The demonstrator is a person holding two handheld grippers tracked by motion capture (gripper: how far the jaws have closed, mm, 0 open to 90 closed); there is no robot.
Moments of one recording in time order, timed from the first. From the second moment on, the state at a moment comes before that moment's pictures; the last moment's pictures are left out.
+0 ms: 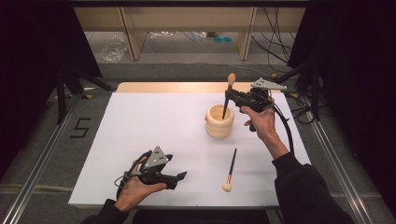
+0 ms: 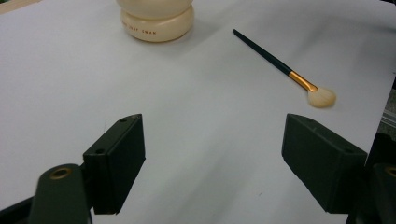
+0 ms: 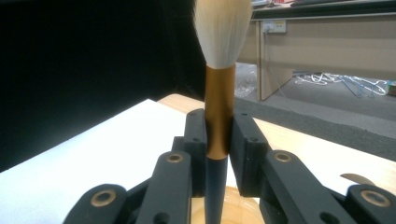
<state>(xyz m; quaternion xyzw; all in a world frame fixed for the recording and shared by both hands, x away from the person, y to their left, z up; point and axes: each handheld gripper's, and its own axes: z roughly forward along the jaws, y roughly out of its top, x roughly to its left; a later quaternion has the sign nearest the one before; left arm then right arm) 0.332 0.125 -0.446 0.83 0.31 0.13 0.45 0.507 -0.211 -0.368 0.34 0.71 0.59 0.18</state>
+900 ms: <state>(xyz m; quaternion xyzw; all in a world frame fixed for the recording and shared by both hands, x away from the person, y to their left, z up) 0.331 0.125 -0.446 0.83 0.31 0.14 0.45 0.515 -0.204 -0.397 0.35 0.74 0.55 0.16</state>
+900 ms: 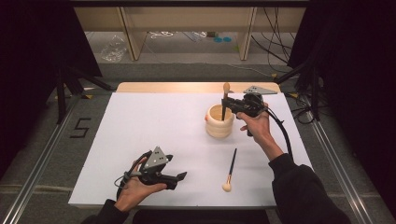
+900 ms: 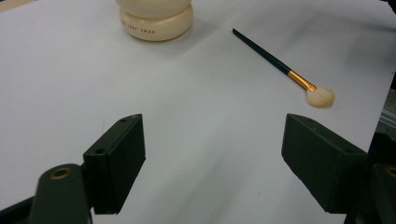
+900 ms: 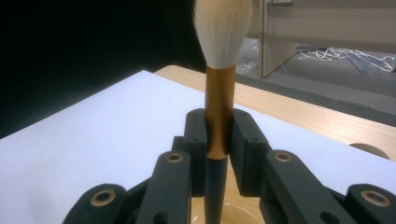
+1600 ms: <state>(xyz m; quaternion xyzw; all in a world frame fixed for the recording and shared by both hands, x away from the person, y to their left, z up) 0.332 0.126 -0.447 0.82 0.31 0.14 0.46 0.517 -0.206 -0.415 0.37 0.74 0.54 0.15</state>
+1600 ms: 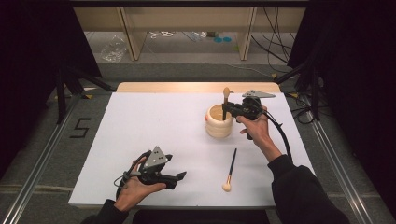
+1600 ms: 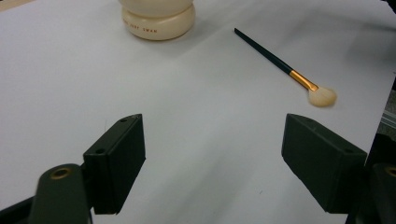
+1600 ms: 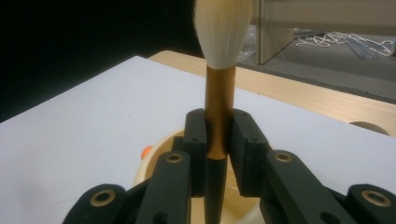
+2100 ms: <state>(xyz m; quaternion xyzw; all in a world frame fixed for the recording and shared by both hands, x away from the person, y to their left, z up) 0.331 0.127 -0.446 0.82 0.32 0.14 0.46 0.509 -0.211 -0.405 0.36 0.76 0.52 0.16</state>
